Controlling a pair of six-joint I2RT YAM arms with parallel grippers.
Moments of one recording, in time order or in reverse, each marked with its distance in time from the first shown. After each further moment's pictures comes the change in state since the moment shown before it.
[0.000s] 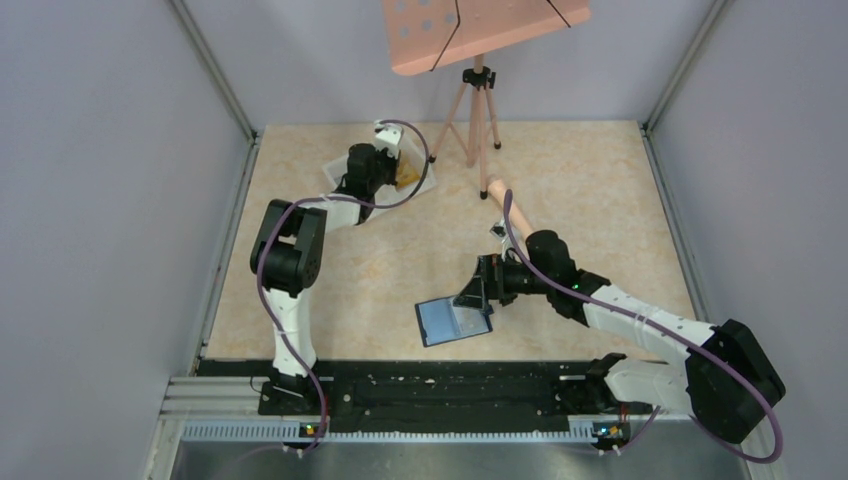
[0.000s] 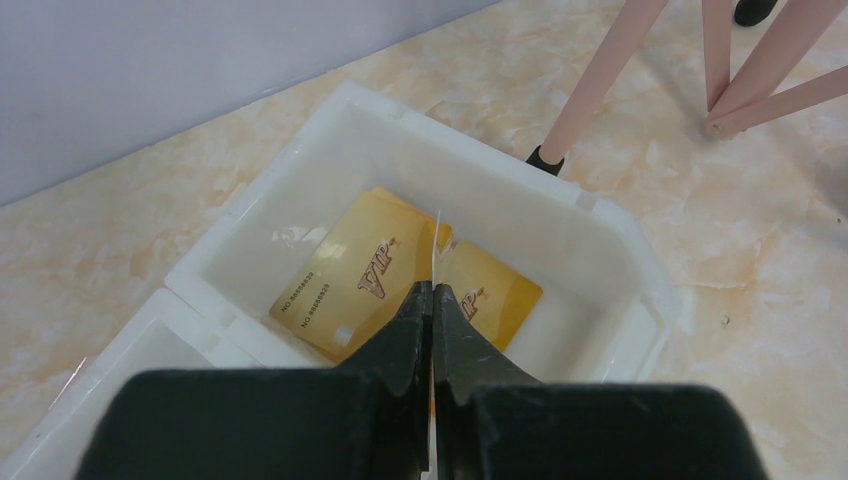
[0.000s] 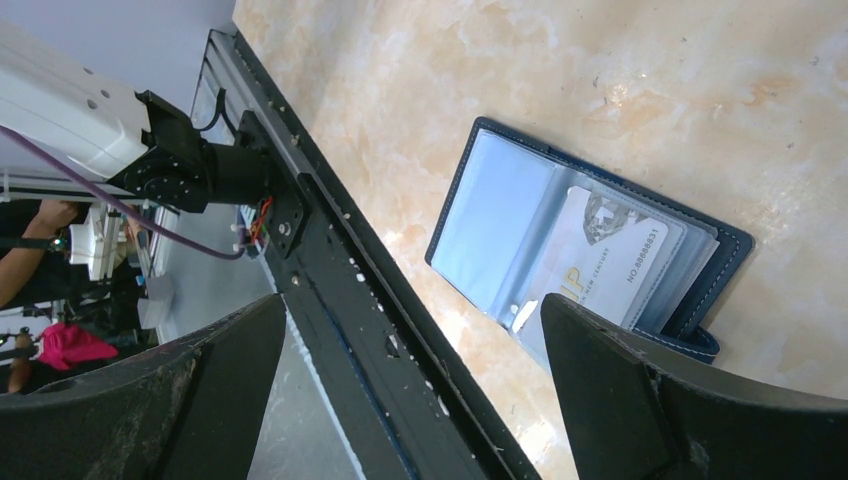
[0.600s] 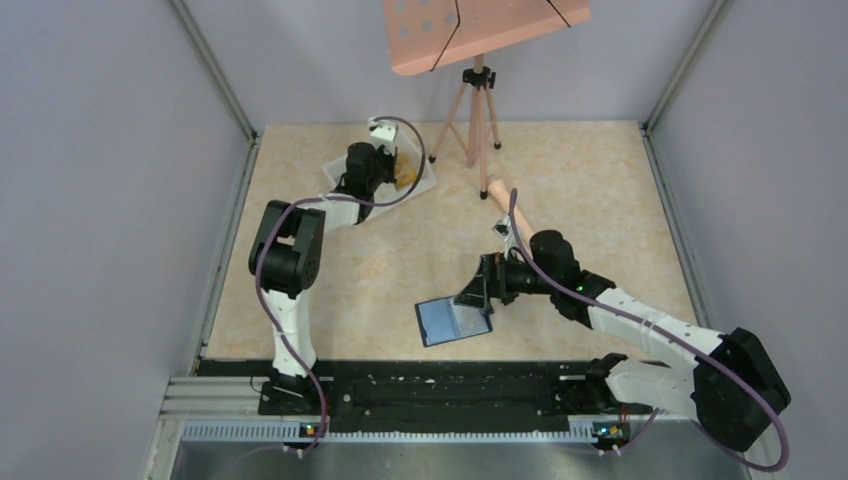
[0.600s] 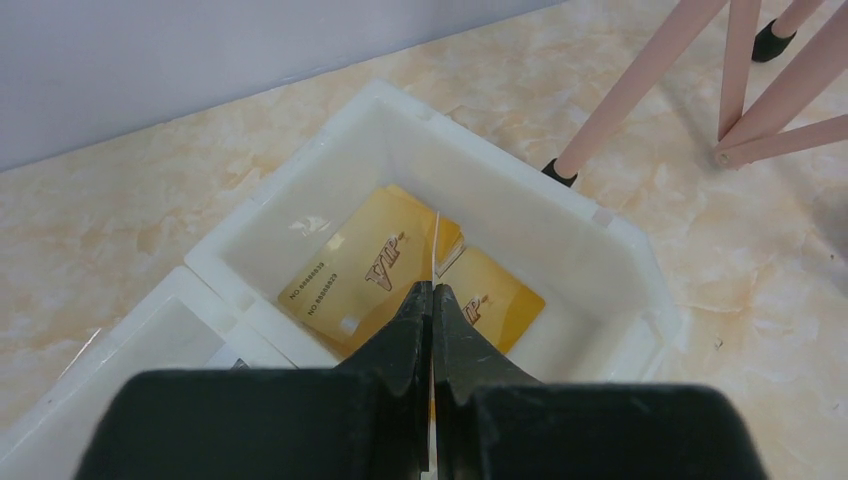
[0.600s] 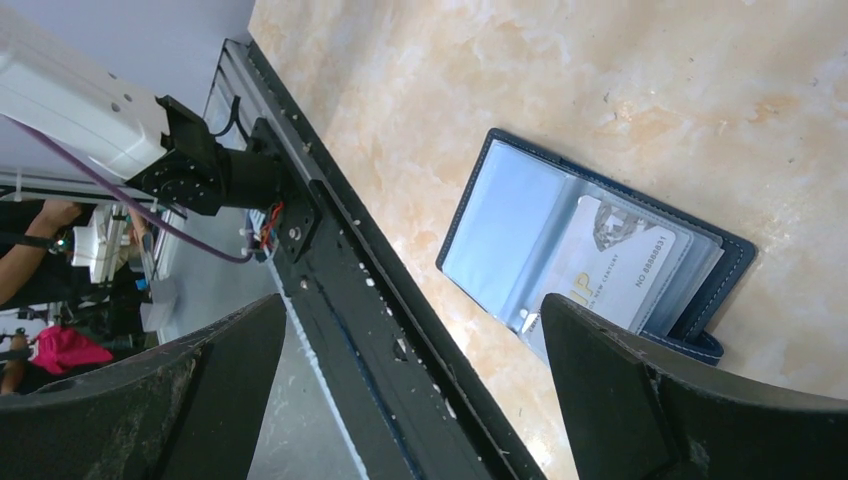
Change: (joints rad) left arm 0.000 -0.006 -0.001 -0.003 -0.045 -0.067; right arm 0.000 -0.035 0.000 -0.007 0.004 0.002
